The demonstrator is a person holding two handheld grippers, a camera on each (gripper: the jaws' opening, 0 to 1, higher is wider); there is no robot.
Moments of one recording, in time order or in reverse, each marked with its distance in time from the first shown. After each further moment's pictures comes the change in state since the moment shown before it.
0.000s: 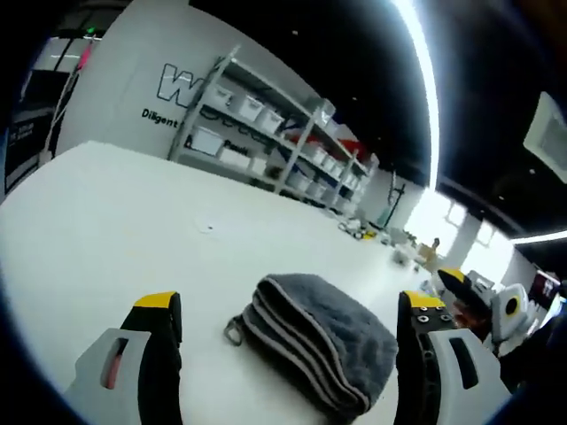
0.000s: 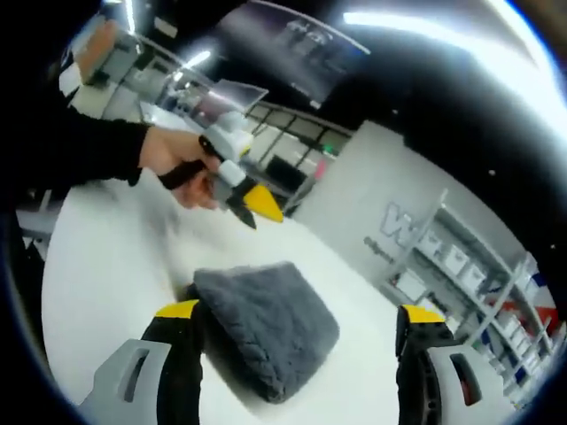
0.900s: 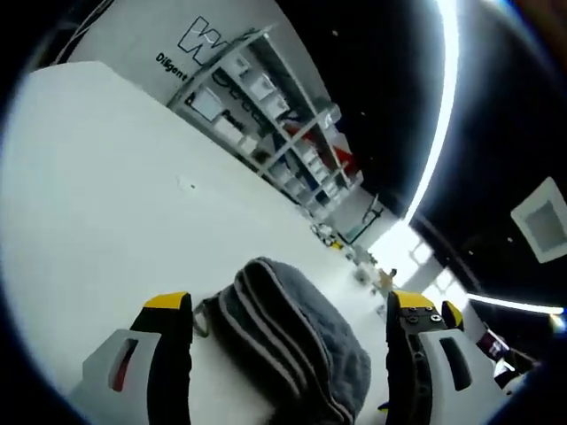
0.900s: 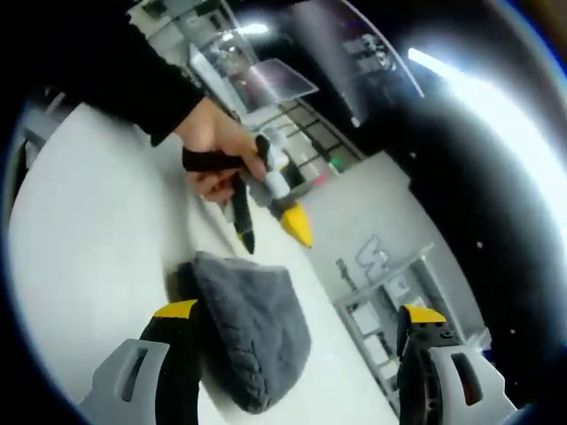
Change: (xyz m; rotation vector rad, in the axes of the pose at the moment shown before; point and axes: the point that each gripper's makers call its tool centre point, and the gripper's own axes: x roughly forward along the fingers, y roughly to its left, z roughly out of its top) left arm 0.030 -0.001 -0.031 -0.283 0.066 -0.140; right arm 0.014 0.025 0.010 -0.360 -0.003 -0.094
